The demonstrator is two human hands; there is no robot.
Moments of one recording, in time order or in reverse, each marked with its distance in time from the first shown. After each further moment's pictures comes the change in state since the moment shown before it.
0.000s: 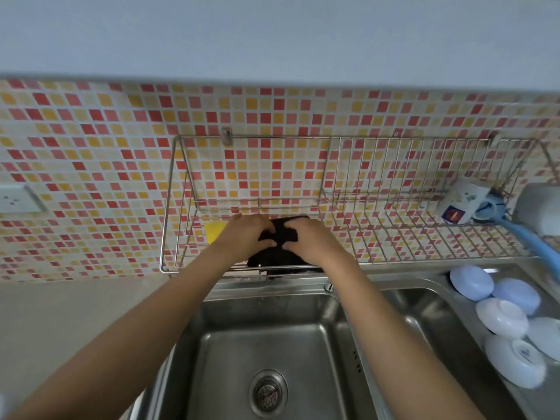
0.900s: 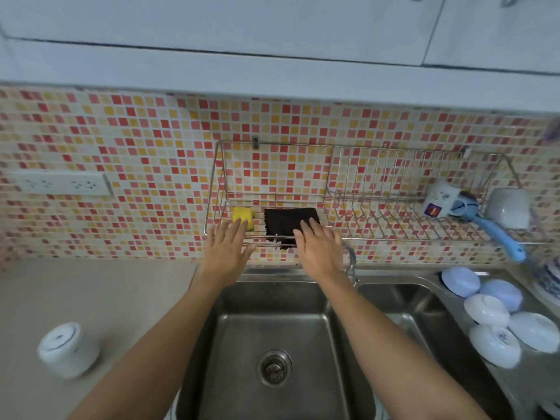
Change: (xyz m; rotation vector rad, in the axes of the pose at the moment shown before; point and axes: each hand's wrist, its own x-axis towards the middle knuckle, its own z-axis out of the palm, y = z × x) left_hand -0.147 0.007 0.018 0.109 0.120 -0.361; right_hand -0.087 -0.022 0.044 -0.352 0.371 0.079
